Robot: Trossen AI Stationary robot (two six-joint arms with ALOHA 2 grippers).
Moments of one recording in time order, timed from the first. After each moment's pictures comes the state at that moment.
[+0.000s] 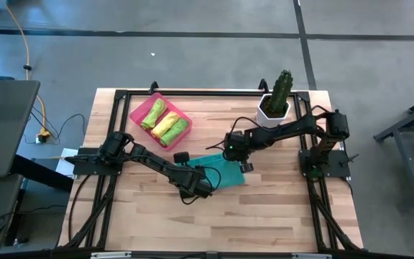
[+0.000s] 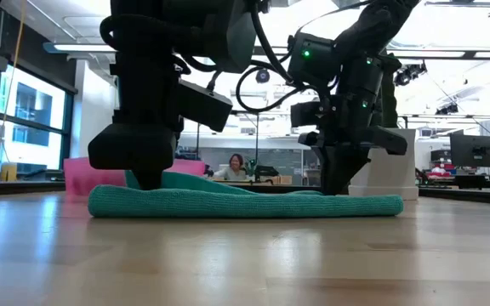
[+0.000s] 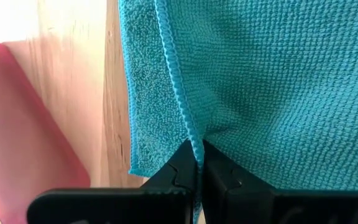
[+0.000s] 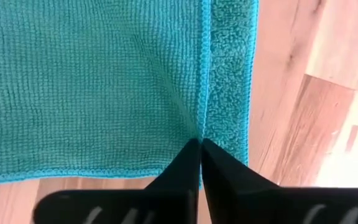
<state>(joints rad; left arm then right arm) -0.21 2.09 1.43 -1.10 -0.43 -0.55 -0.07 1.75 0.98 -0.48 0.01 -0.38</state>
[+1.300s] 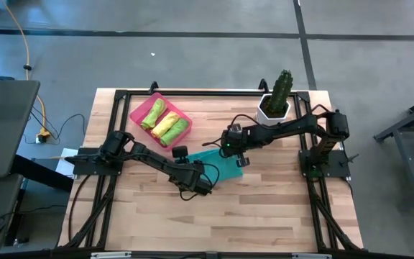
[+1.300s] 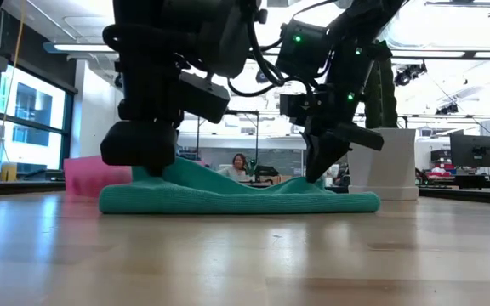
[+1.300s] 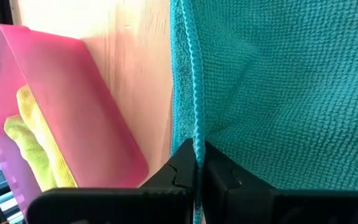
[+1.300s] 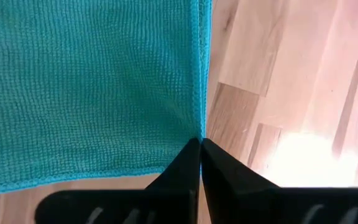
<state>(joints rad) -0.19 2.09 1.46 -1.23 -0.57 -0.58 -0.08 1.75 1.07 -0.52 0.20 -0.42</state>
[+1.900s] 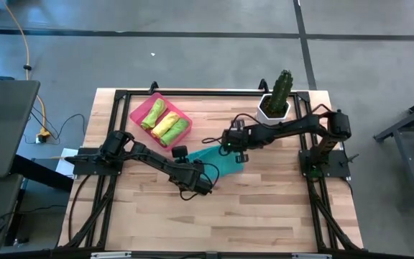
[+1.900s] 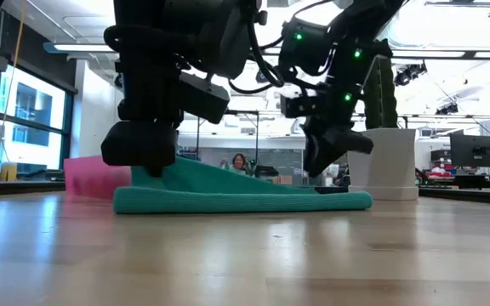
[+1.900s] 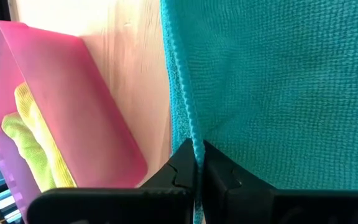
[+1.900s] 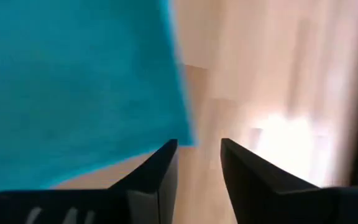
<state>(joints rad) -0.19 2.09 1.46 -1.23 -0.57 -0.59 -0.07 1.74 1.06 -0.54 0.36 -0.34</state>
